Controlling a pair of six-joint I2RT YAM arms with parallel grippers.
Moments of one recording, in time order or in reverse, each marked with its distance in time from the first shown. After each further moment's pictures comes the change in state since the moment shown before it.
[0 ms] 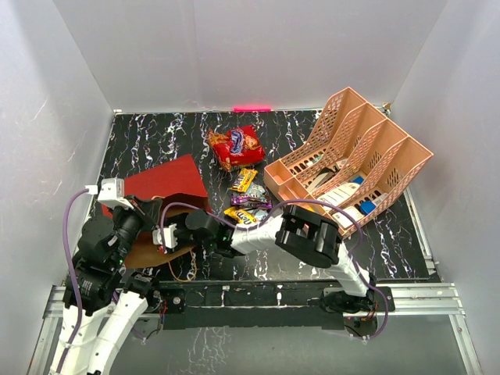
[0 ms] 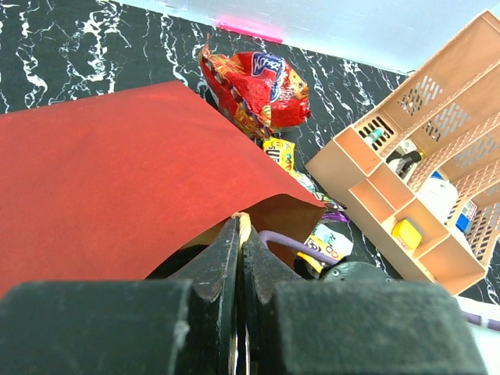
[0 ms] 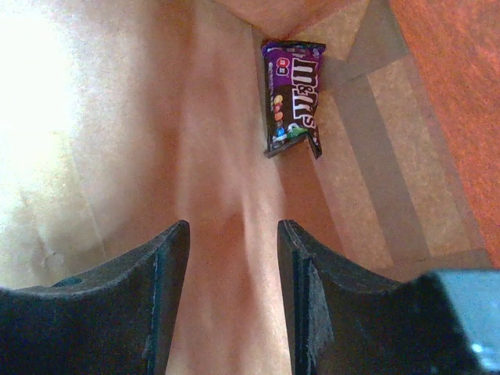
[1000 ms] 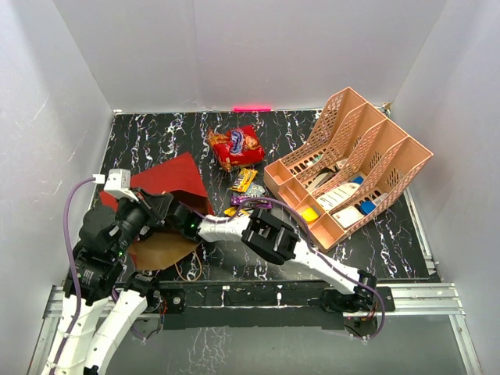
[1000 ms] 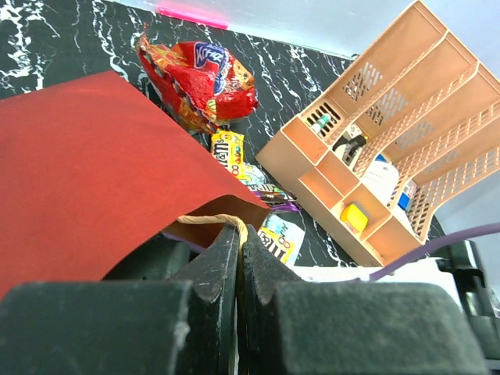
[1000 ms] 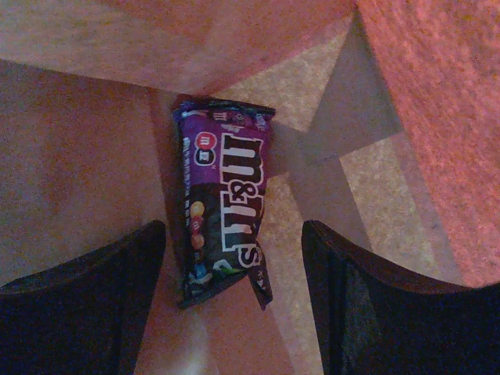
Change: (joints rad) left arm -0.014 0.085 0.041 0.052 0.127 -0.058; right arm -0.057 0.537 0.759 -0.106 -0.022 -0.171
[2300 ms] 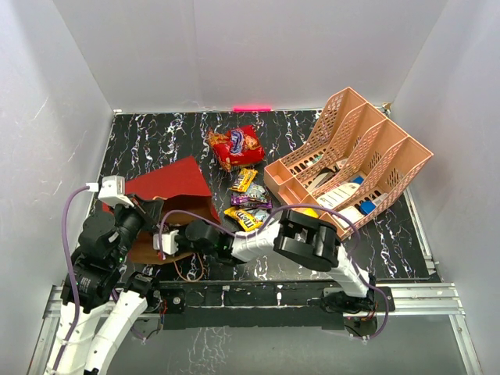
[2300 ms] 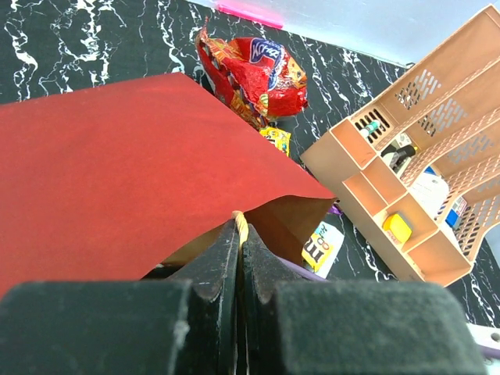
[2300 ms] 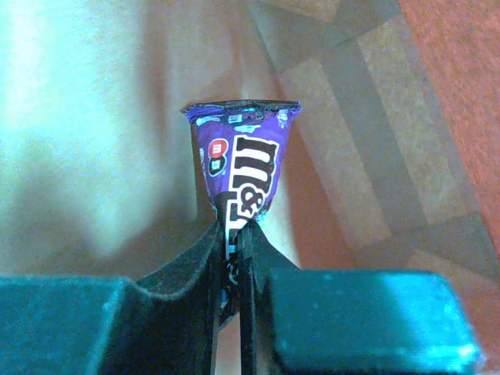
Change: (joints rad) left arm -0.001 -0.050 -0.005 -0.095 -0.139 0.013; right arm 0.084 -0.497 -0.772 0.144 0.176 0.174
